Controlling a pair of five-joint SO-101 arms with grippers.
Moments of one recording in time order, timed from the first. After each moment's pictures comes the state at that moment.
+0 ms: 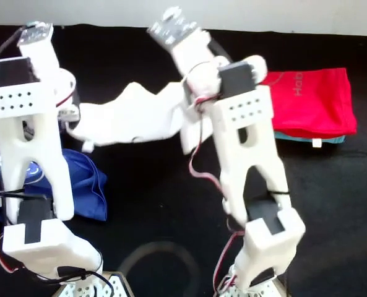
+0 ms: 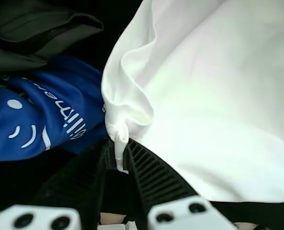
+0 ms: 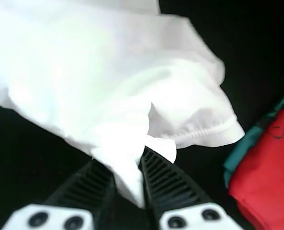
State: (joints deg) left arm -18.2 5.6 -22.1 100.3 1.7; right arm -28.8 10.6 -37.9 100.4 24.9
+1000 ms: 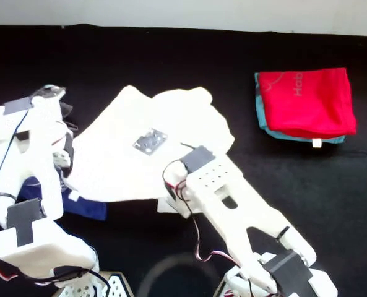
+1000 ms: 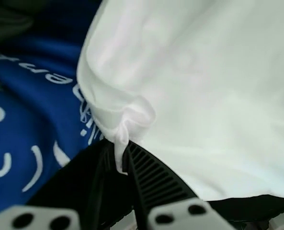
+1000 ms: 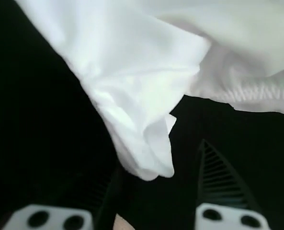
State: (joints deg) left arm -26.9 5.6 9.9 81.5 -13.7; right arm -40.3 -15.6 27.9 80.5 17.0
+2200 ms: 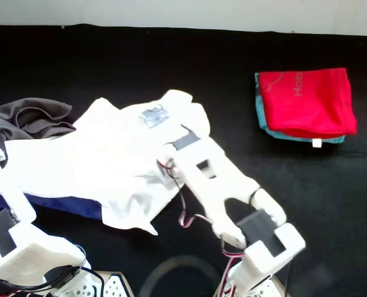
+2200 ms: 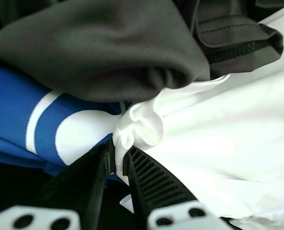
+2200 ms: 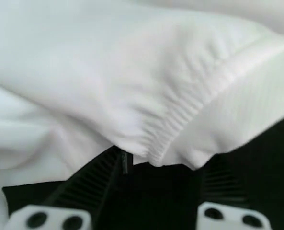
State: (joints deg) left arm -46.7 5.6 -2.2 79.3 -17.3; right arm -37.9 7.5 21.1 56.7 6.2
